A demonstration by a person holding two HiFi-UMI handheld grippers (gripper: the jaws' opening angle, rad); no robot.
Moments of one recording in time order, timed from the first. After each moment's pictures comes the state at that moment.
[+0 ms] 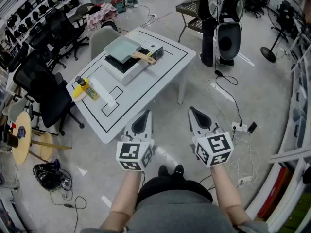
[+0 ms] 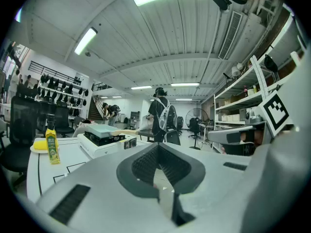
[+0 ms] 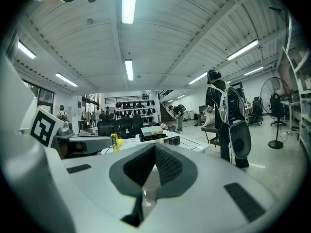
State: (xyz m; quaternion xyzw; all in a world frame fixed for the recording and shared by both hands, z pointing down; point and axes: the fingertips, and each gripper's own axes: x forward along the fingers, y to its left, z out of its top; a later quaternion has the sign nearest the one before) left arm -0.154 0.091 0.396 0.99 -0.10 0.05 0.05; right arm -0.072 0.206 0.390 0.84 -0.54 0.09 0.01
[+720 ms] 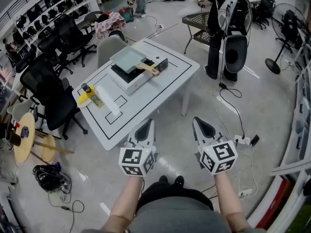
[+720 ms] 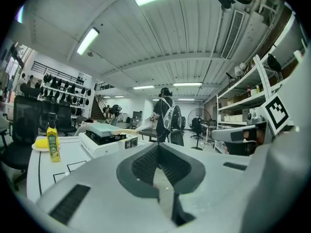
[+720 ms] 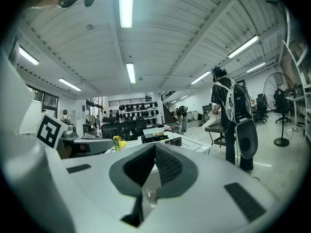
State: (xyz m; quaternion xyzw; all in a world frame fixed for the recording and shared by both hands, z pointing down) left arm -0.149 0.093 0.400 0.99 -0.11 0.05 0.06; right arm -0.061 0.217 0.389 0.82 -0.56 0.09 -0.01
